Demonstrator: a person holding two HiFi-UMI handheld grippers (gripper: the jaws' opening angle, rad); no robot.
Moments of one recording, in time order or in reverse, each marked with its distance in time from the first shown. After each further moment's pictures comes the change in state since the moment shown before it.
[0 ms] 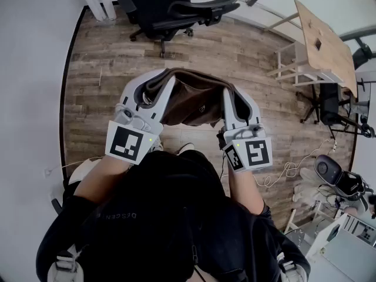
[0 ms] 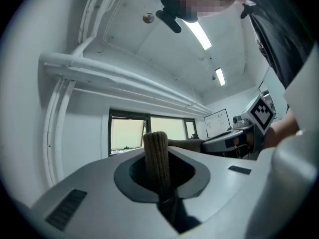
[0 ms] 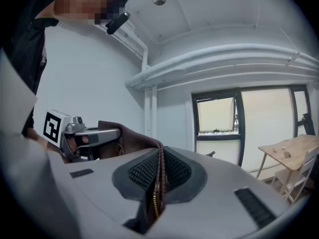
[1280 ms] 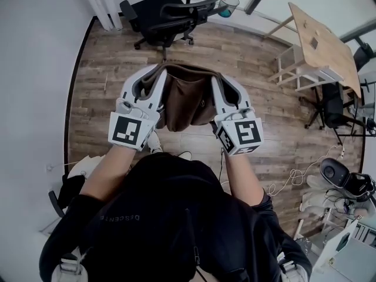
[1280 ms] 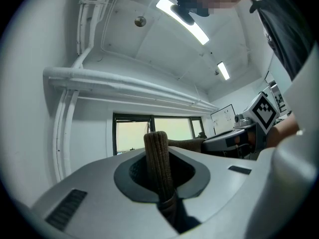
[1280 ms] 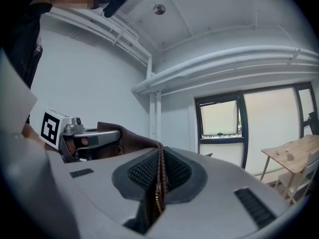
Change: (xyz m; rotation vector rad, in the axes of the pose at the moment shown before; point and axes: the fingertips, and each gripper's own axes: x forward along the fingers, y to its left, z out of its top) left arm -0.015 -0.084 0.014 0.016 -0.035 0.090; right arm -0.076 -0.019 -0.005 -0.018 -0.036 0.040
